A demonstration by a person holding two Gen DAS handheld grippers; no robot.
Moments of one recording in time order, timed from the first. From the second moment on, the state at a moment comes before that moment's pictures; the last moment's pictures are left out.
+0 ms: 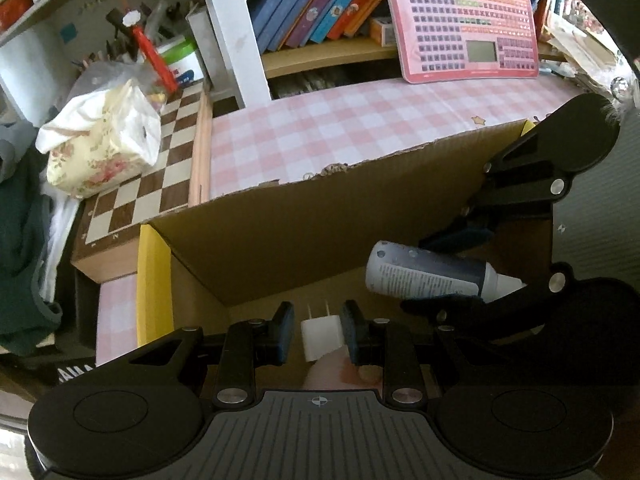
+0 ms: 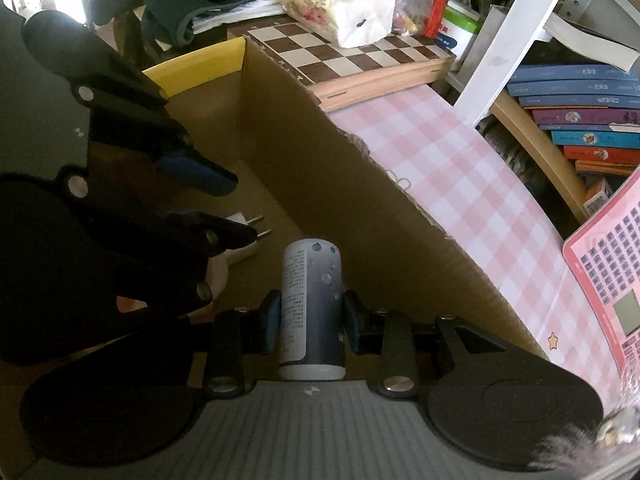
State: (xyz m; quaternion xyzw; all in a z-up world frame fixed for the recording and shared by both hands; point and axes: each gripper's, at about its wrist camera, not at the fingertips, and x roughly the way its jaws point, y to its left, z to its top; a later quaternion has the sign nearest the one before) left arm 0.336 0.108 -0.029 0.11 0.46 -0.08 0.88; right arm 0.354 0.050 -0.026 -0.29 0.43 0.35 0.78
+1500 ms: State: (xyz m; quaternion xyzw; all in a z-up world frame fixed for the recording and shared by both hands) left arm 0.098 0.101 0.065 0.01 0.27 -0.06 0.96; right arm 0.109 -0.076 0.078 -0.11 0.22 0.22 0.95
